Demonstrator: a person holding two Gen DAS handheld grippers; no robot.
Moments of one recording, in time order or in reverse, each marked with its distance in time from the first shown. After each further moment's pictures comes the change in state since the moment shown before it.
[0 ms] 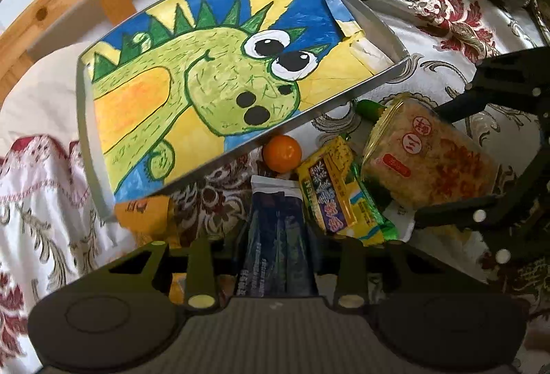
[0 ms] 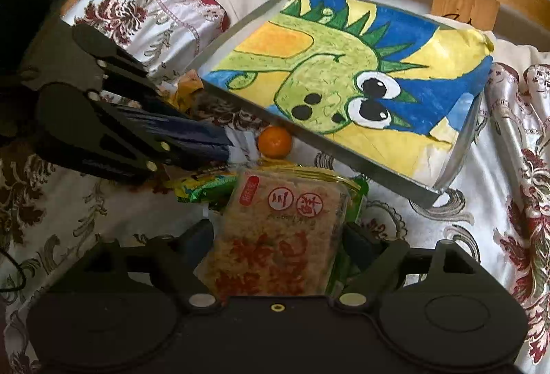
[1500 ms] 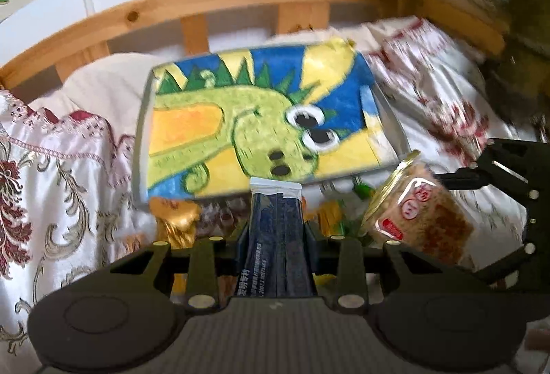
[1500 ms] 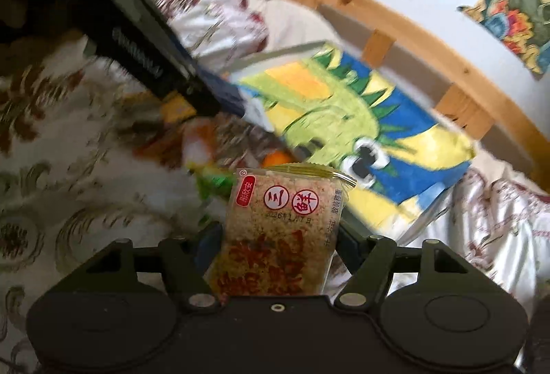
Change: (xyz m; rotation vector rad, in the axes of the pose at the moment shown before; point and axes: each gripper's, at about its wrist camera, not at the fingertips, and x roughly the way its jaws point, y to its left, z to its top) left arm -0.068 0.005 -0.009 -0.308 -0.253 0.040; right arm -0.043 0.031 -0.014 -0.366 -0.154 -0.163
